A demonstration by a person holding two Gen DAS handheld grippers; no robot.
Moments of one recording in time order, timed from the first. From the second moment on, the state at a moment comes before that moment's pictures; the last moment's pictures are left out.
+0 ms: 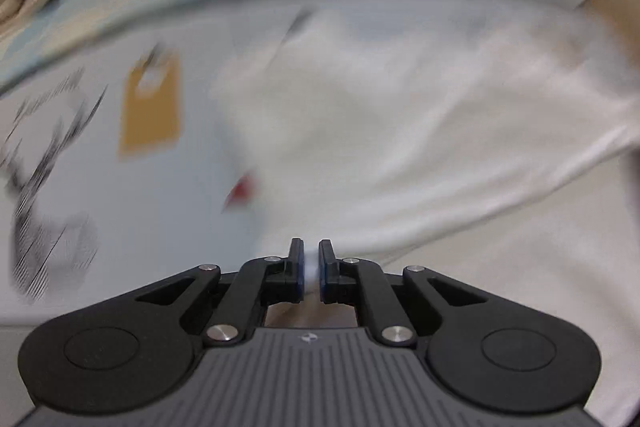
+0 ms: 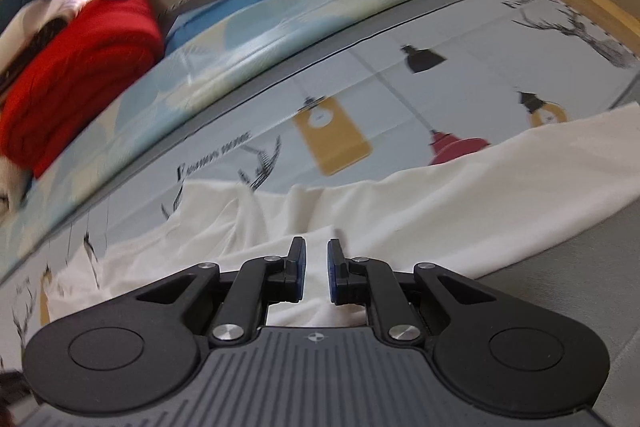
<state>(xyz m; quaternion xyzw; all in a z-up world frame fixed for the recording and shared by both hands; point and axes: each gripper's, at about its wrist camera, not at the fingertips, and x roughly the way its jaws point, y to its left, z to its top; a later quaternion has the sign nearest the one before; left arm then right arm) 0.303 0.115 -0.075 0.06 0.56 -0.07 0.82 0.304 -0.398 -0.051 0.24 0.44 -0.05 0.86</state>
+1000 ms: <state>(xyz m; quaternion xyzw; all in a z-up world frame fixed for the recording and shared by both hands) 0.388 0.132 -0.094 0.04 0.45 0.02 0.89 0.215 -0.603 -0.081 0.37 0.31 -0.24 0.84</state>
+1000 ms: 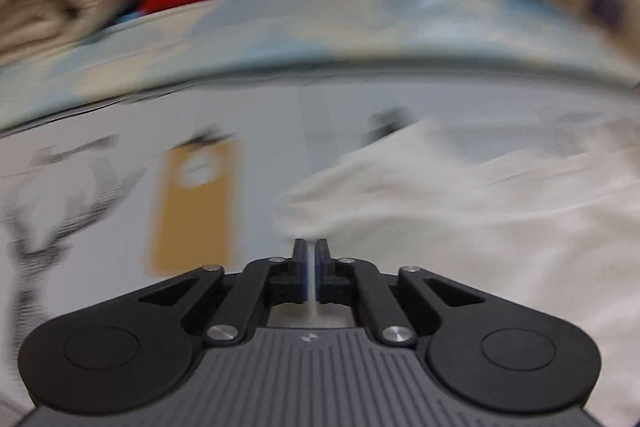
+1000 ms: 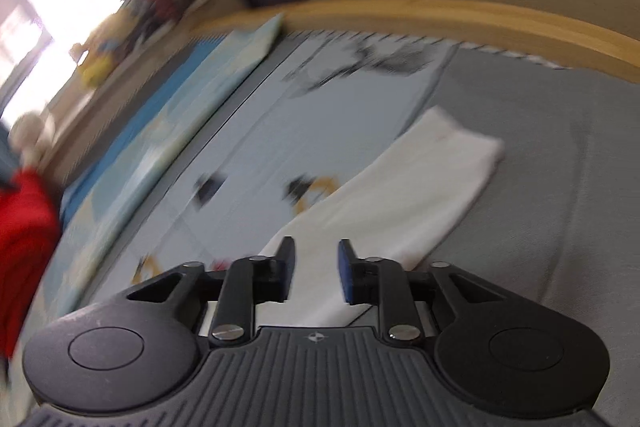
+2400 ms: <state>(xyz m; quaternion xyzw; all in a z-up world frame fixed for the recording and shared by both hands) 0.235 0.121 0.054 -0.01 0.34 -0.02 0.94 0.187 -0.713 -0.200 0.53 0.20 -0.36 0.74</state>
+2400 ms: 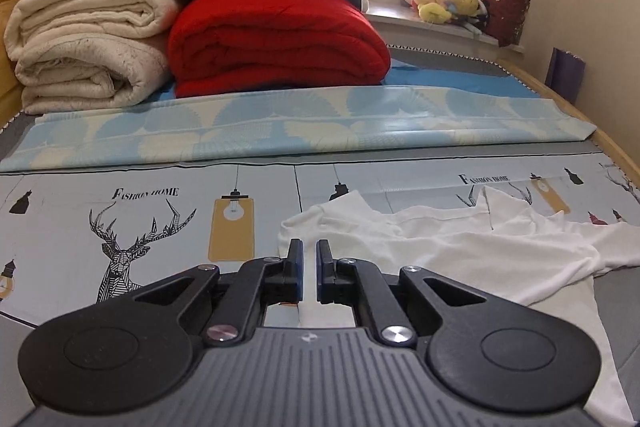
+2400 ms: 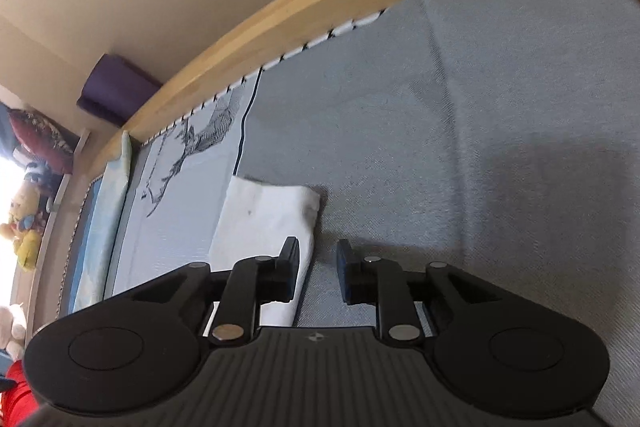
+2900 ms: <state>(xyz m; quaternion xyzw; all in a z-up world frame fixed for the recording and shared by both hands) 0.242 0.129 0.061 -0.02 0.33 0.00 0.95 0.230 -0.688 -0.156 0.44 0.18 -0.36 0.80</state>
